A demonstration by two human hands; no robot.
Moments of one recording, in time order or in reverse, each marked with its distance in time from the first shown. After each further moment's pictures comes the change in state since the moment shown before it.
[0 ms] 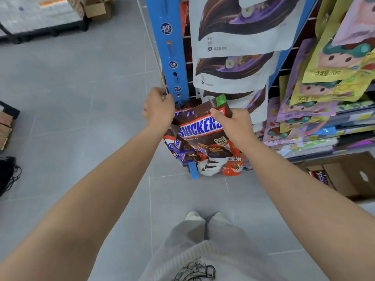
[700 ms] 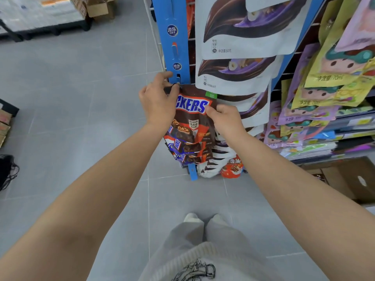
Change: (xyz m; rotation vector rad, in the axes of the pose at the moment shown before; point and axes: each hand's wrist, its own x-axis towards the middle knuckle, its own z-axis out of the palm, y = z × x) left_hand 0.004 0.004 -0.010 -0.015 0.130 0.366; right_hand 0.005 -0.027 0.021 0.059 -0.065 0.047
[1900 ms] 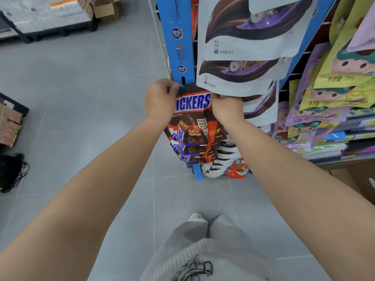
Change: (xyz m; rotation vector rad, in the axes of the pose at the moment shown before) left_hand 0.014 0.003 -0.009 0.162 -0.116 -0.102; right_hand 0.031 -0.018 0.010 -0.251 0.189 -0.105
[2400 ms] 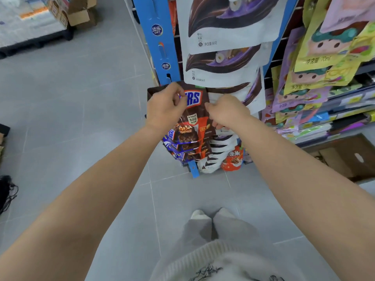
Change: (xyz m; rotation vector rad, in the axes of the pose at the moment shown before) left_hand -0.019 -0.010 0.017 0.078 -0.087 0.464; right_hand -0.010 0.021 -0.020 -0.426 -0.235 0.125
